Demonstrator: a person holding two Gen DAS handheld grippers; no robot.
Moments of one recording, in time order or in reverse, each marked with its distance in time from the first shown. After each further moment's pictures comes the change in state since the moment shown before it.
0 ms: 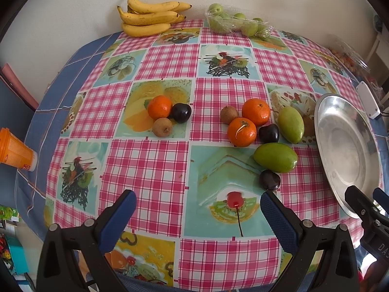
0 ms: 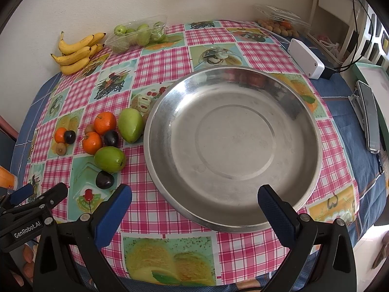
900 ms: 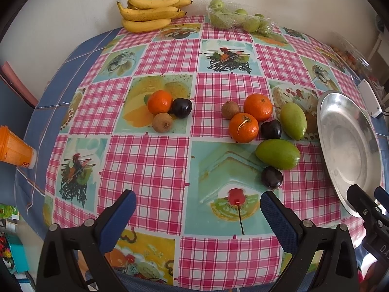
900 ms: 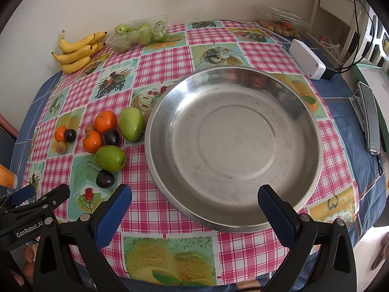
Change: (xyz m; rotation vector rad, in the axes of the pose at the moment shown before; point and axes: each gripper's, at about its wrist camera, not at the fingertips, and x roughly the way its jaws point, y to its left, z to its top) left arm 0.005 0.000 -0.002 -0.003 0.021 0.003; right arm -0.001 0.002 -0.001 -0.004 0.001 0.000
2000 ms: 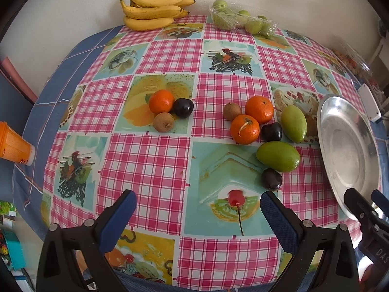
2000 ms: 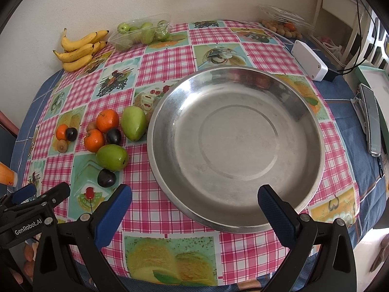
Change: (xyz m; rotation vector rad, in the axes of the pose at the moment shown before) left arm 0.000 0.006 0.001 -0.036 -0.004 -0.019; right arm 0.000 0.006 0.001 -0.012 -0.001 0.006
